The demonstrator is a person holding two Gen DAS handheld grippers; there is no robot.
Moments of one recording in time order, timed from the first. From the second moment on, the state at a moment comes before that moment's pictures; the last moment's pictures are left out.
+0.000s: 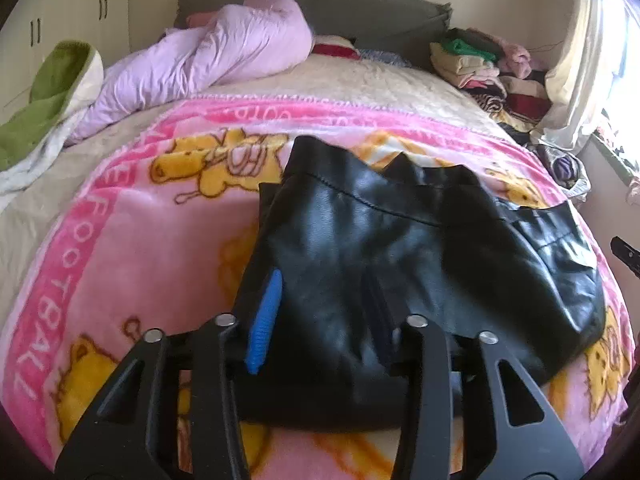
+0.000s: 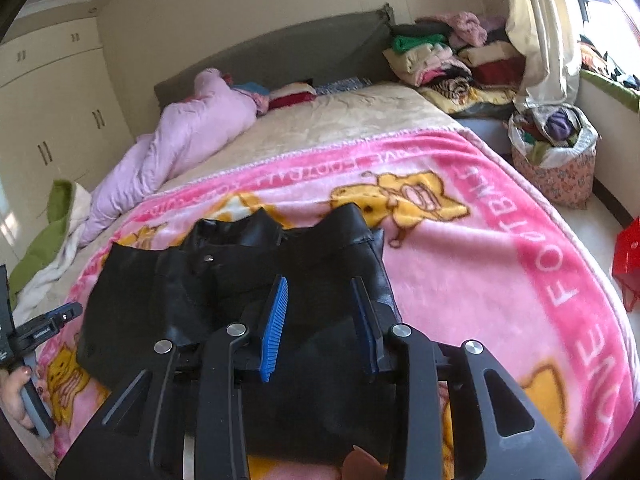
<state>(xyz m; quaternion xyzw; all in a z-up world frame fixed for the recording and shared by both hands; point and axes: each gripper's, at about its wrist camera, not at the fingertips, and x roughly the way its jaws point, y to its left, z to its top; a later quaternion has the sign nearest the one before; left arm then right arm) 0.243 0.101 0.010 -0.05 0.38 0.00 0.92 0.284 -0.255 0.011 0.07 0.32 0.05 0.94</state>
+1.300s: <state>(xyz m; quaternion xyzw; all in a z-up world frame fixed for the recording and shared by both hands) 0.348 0.116 0.006 -0.04 0.34 0.01 0.94 0.406 -0.276 -0.019 0.13 0.33 -0.02 0.94</state>
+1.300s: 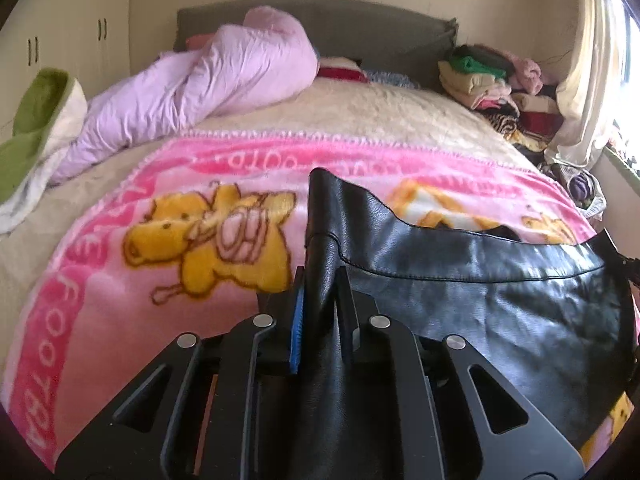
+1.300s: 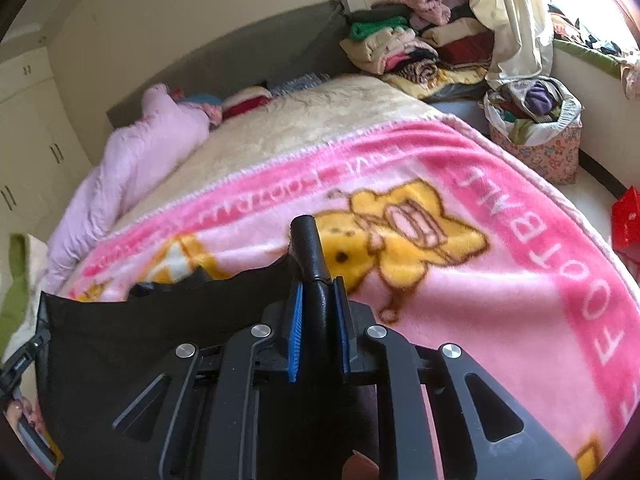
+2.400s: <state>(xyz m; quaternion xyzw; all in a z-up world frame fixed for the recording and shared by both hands) 0.322 0.128 0.005 -0.02 0.36 0.05 0.93 0.343 -0.314 -0.039 0.21 0.37 0.00 0.90</state>
